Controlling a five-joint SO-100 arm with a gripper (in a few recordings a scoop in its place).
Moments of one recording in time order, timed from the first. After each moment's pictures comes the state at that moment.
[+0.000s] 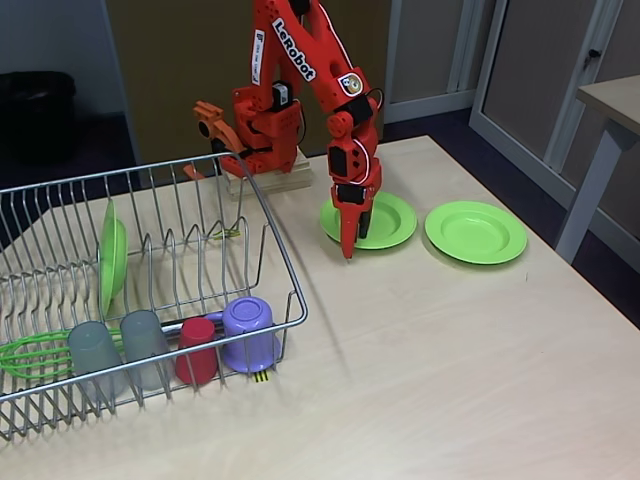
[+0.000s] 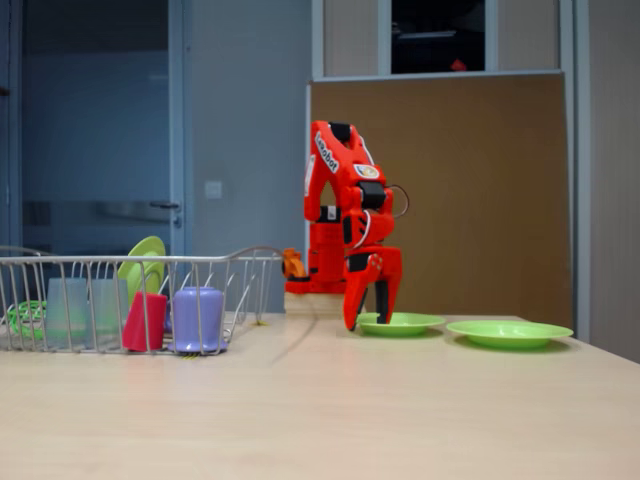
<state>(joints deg) -32.7 90.9 139.3 34.2 67.9</state>
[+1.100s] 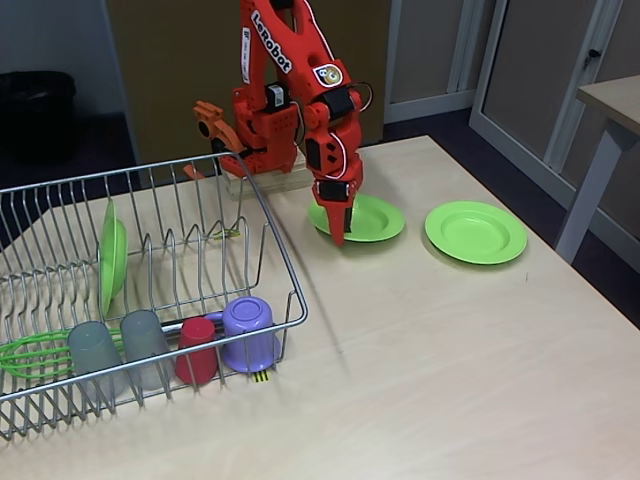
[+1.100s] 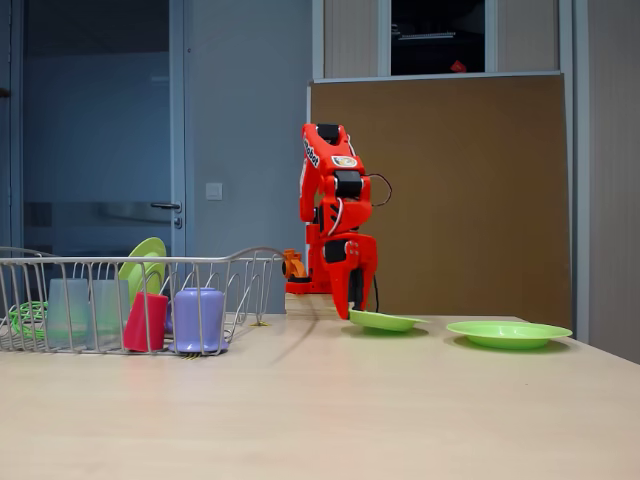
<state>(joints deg) -22.3 102.0 139.4 44.7 50.7</state>
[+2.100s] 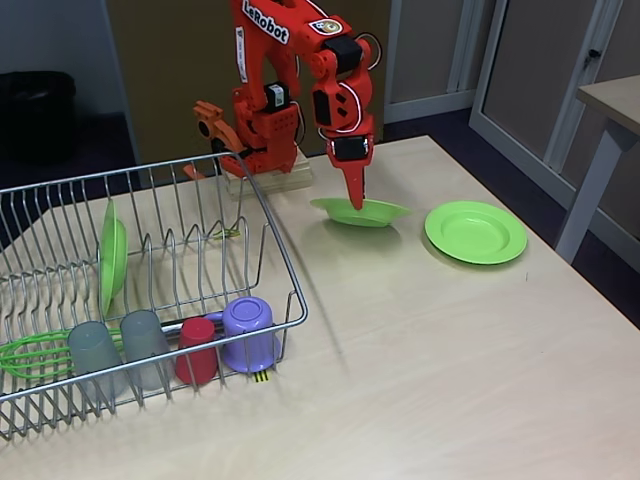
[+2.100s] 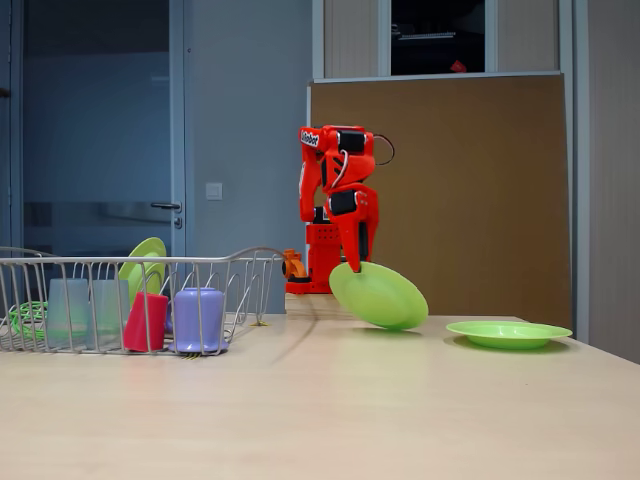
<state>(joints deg) -23.7 111.0 123.7 64.4 41.8</state>
